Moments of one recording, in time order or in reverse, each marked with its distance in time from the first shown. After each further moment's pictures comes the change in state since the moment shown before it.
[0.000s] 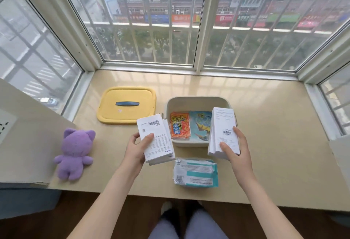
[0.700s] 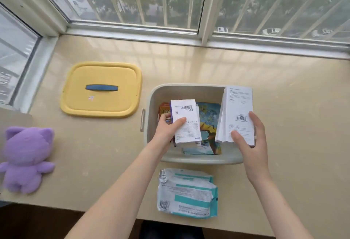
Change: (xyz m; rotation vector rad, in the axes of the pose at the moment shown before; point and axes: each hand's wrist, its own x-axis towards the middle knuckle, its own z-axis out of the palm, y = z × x) left_hand 0.210 -0.089 0.144 0.128 -0.067 -0.197; right_hand 0.174 0.081 -0.005 -0.036 0.015 0.003
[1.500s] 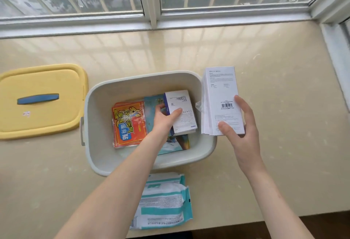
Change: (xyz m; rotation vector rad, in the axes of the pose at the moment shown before) left_hand 0.070 -0.054 0.125 0.215 0.011 -0.006; right_hand 0.028 0.035 -0.073 0.068 0.046 -0.019
